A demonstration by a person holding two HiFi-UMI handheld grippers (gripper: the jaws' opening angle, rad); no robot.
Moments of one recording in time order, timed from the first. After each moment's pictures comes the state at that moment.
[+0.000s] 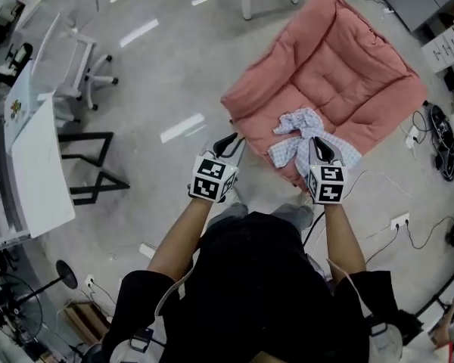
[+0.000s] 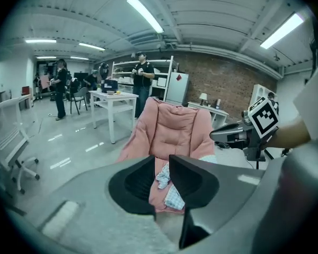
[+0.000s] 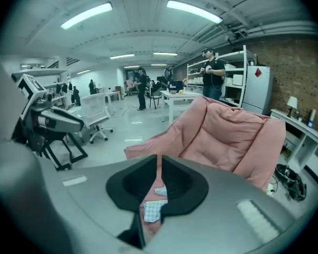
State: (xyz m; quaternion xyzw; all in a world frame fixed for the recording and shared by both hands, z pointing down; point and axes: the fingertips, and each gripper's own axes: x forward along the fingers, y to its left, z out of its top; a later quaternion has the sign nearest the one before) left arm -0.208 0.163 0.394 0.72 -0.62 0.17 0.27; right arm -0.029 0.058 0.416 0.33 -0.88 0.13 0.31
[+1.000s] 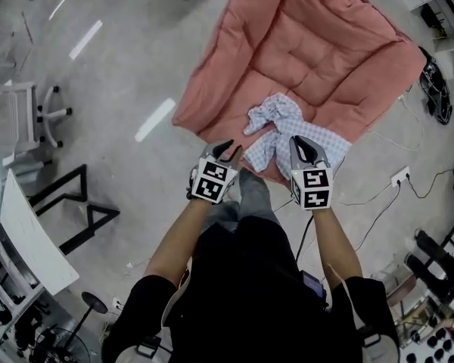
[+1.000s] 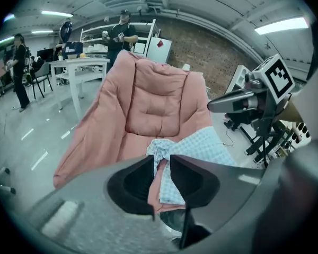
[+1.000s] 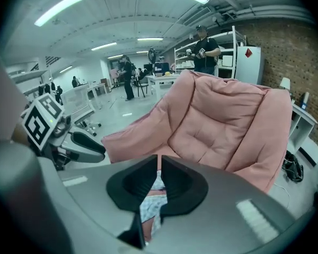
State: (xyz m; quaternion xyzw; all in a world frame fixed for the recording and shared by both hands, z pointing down) left arm -0.139 0.050 0.582 0.77 -0.46 0.27 0.35; right arm -0.003 -0.017 0.522 0.37 -0.84 0.20 0.35
